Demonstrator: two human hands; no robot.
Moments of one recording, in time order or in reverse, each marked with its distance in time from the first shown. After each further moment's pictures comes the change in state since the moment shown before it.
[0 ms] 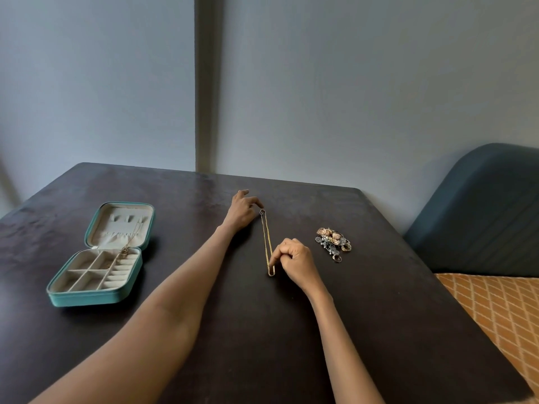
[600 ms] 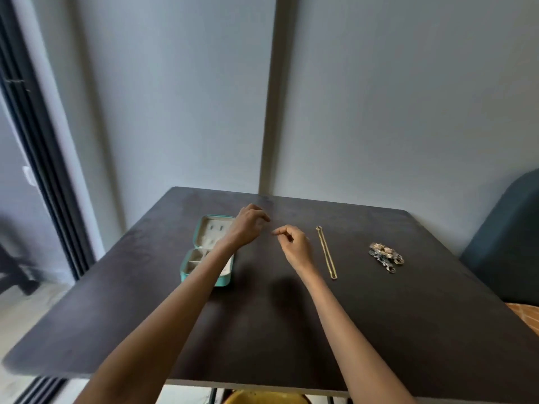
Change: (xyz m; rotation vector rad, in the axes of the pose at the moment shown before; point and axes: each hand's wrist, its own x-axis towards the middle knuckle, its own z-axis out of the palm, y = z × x) left_hand -0.126 -0.031 -0.146 0.179 0.107 0.093; right_hand 0.016 -0.128 0.080 0.146 0.105 -0.015
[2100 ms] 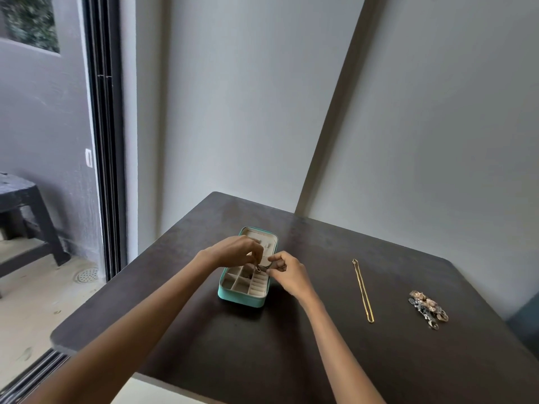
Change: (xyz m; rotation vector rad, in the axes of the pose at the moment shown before) left_hand -0.052 -0.081 -0.064 0.292 -0.265 0.198; right_hand 0.002 -0.030 0.072 -0.132 -0.378 0.047
